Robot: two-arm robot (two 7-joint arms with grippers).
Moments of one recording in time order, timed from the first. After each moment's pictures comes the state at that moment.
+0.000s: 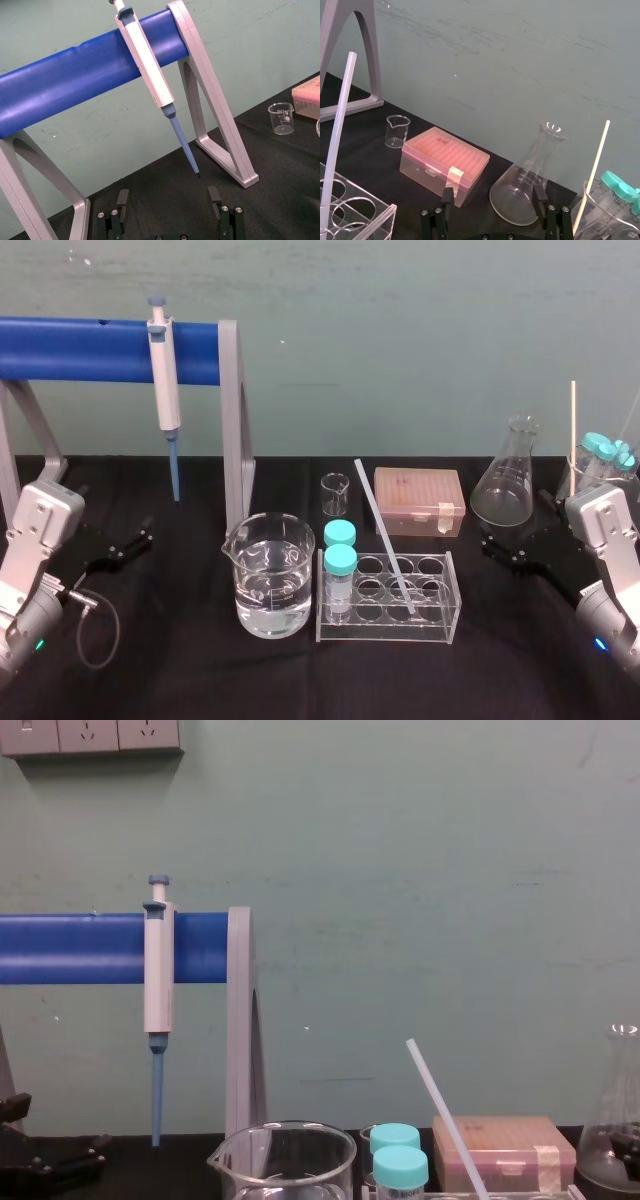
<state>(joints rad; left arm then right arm) -0.20 0.60 0.45 -1.41 -0.25 -0.12 0.03 0.20 0.60 -0.45 -1.41 0.25 -0.12 -0.03</state>
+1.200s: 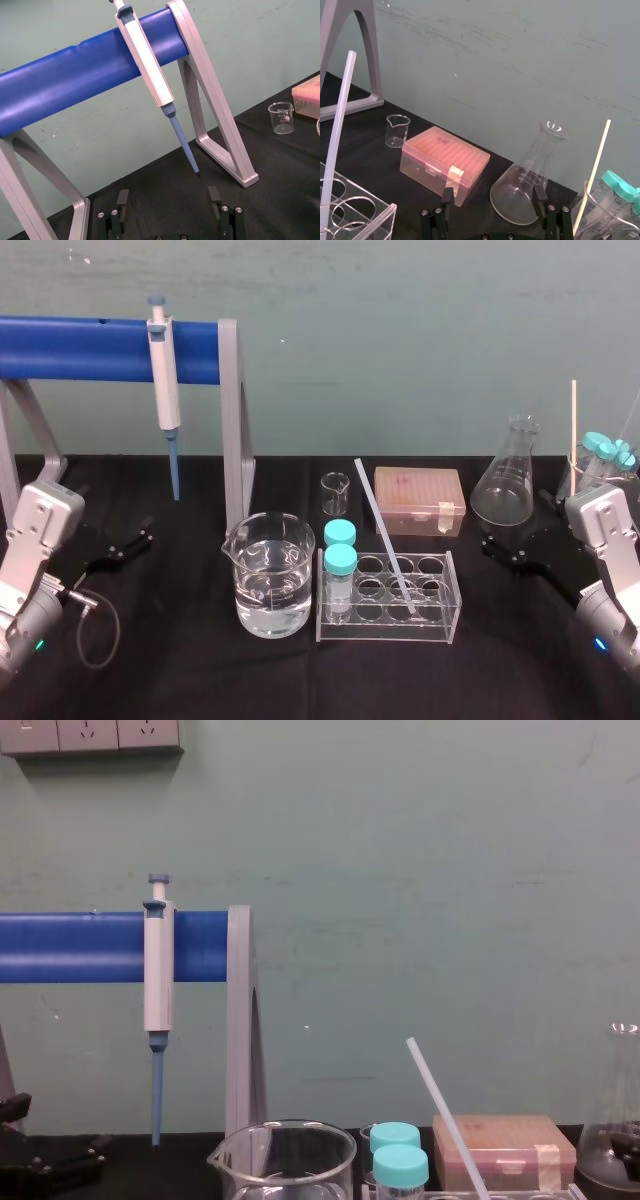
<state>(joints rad) -0.20 0.60 0.45 -1.41 -0.25 -0.12 0.03 0.20 0.60 -0.45 -1.41 0.25 -0.12 -0.03</state>
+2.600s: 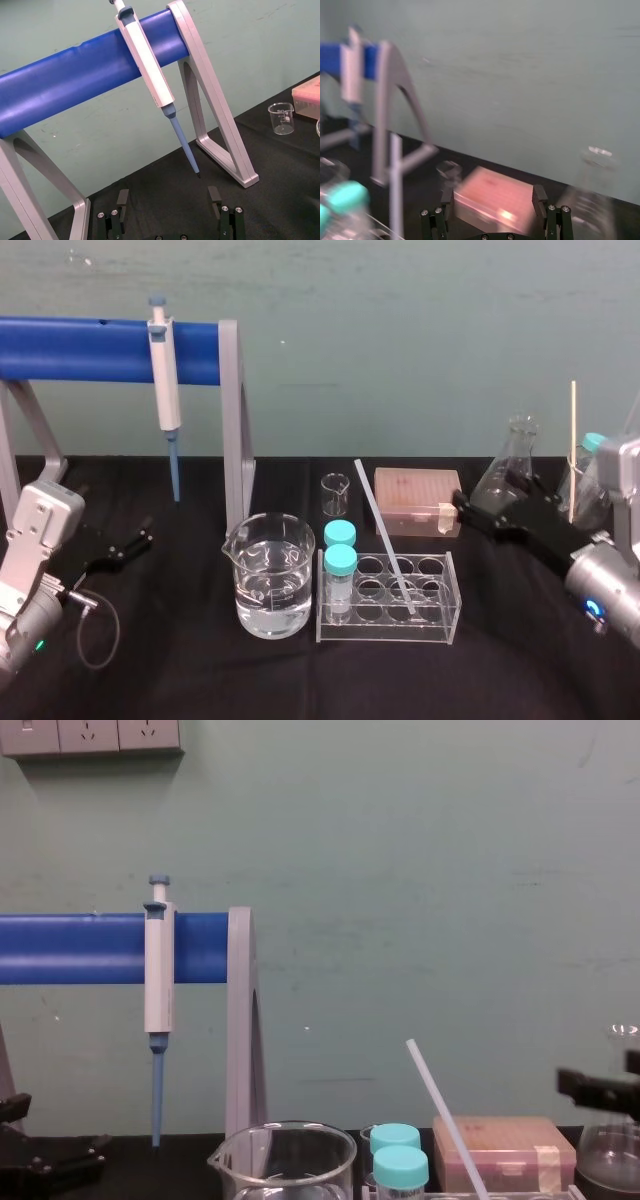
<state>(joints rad) -0.20 0.60 0.45 -1.41 -0.25 -0.12 0.03 0.24 0.56 -0.37 -1.43 0.51 -0.05 0.22</state>
